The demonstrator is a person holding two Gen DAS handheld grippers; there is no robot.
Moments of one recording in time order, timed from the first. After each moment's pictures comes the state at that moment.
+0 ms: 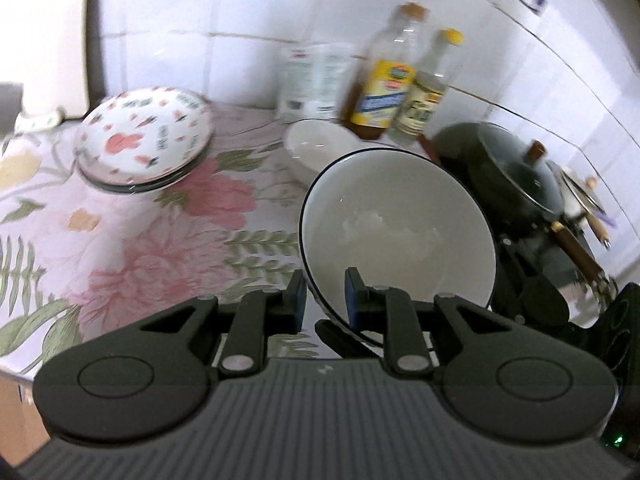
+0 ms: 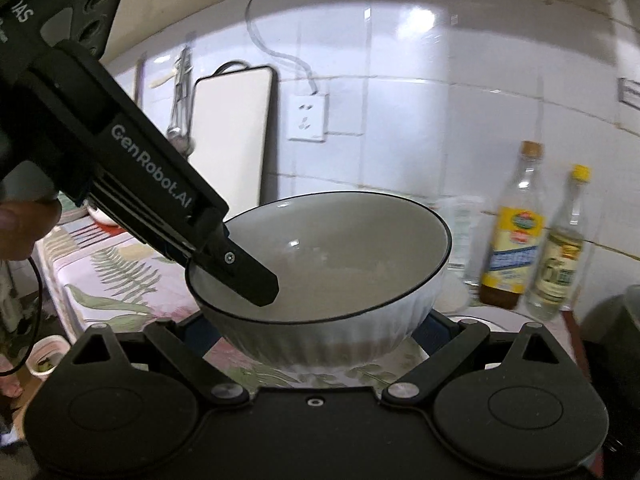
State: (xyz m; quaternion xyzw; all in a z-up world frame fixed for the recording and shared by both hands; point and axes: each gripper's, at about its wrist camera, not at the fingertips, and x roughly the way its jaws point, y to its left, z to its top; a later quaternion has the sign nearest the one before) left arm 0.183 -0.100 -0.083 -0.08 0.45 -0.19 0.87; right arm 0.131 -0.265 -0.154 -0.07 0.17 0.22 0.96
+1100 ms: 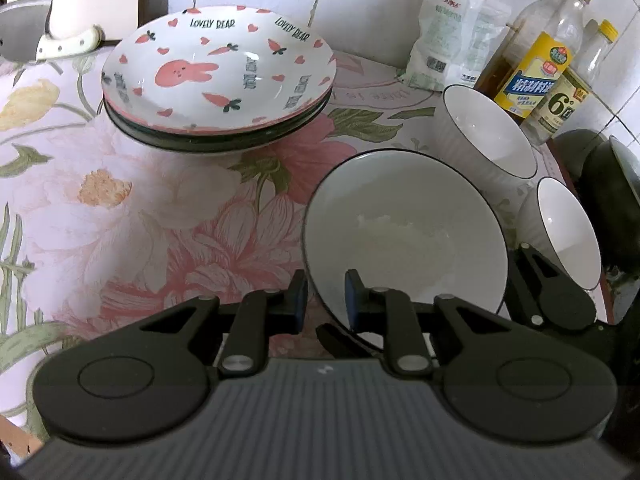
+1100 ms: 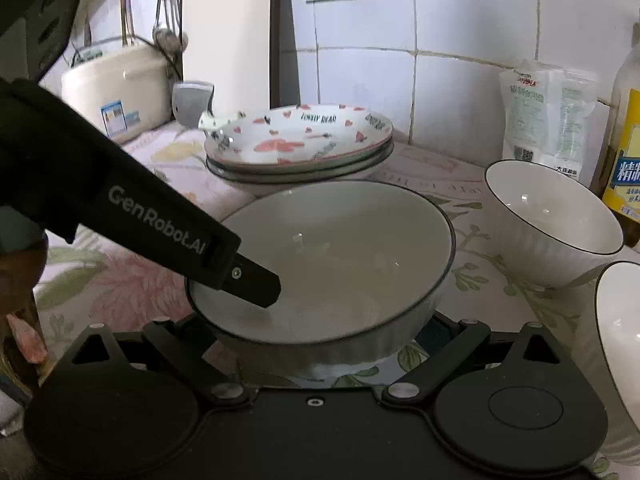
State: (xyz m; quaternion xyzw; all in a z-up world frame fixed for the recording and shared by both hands) left arm 0.281 -0.063 -0.202 -0.10 0.49 -0.10 0.86; right arm 0.254 -0.208 -0.241 -0.07 0.31 0.25 0.91
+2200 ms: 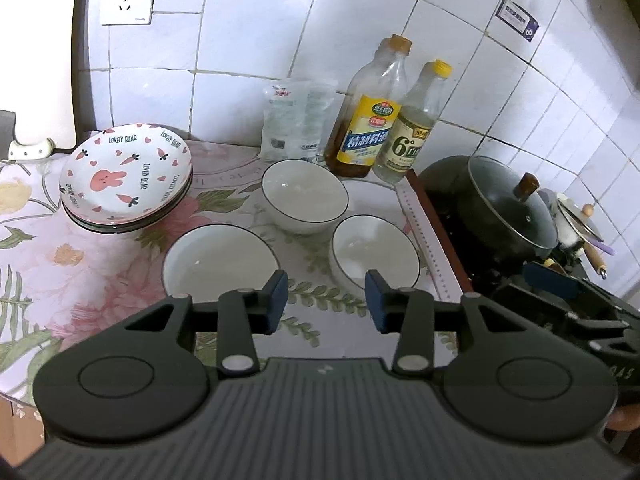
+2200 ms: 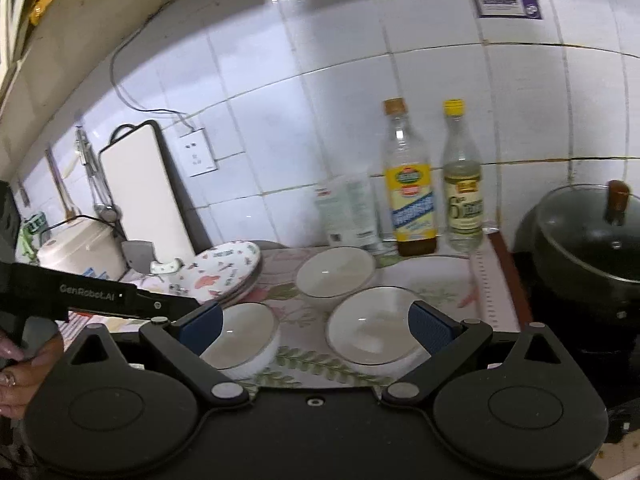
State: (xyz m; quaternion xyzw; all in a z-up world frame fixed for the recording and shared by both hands) left arm 0.188 -0.144 -0.063 -0.08 0.40 -0.18 0.90; right arm 0.117 -0.390 -0.089 0.11 0.24 0.12 0.96
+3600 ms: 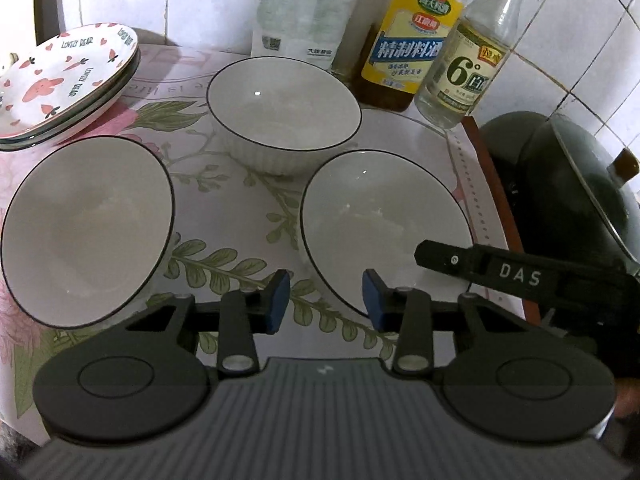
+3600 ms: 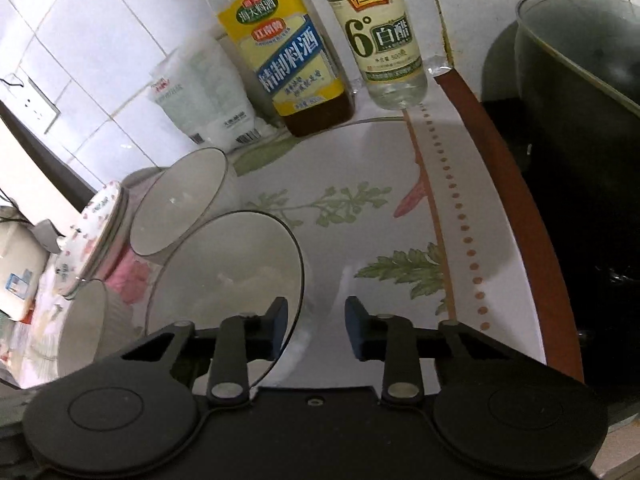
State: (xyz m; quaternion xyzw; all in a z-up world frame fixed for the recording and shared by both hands) left arm 0.273 -0.253 -0.184 -0.09 0.47 -0.10 0.87; right arm 0.272 -0.450 -0.211 0.20 0.42 0.08 0.88
